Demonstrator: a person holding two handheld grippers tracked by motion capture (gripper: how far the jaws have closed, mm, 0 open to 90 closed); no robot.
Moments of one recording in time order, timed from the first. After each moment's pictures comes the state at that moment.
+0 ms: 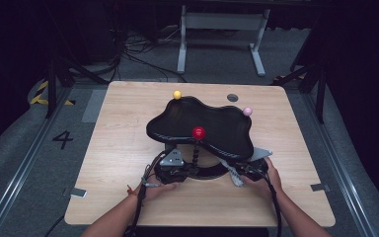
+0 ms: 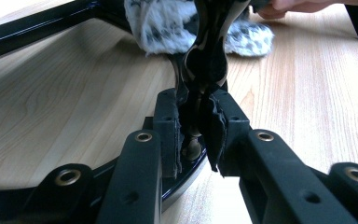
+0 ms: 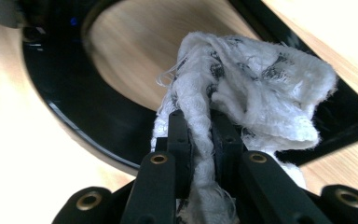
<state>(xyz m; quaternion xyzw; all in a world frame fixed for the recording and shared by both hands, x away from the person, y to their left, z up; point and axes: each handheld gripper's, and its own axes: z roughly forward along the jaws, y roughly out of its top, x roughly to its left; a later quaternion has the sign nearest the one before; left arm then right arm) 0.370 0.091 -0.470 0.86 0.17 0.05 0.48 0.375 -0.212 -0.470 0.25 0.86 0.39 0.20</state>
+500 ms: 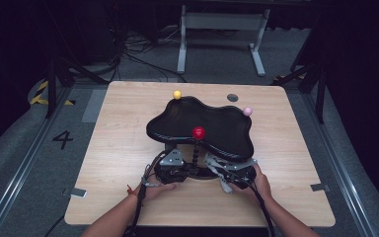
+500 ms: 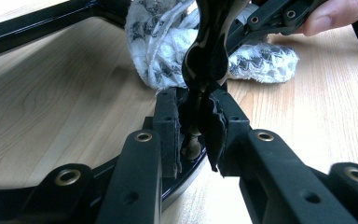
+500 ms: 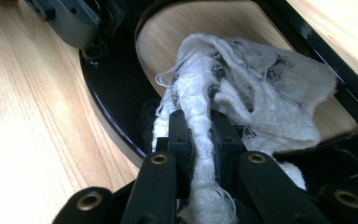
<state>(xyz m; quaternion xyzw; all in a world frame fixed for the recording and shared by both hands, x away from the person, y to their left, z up) 0.370 0.091 -0.471 0.86 0.18 0.04 0.48 0.352 -0.172 -0.467 0.23 0.87 0.38 0.21</state>
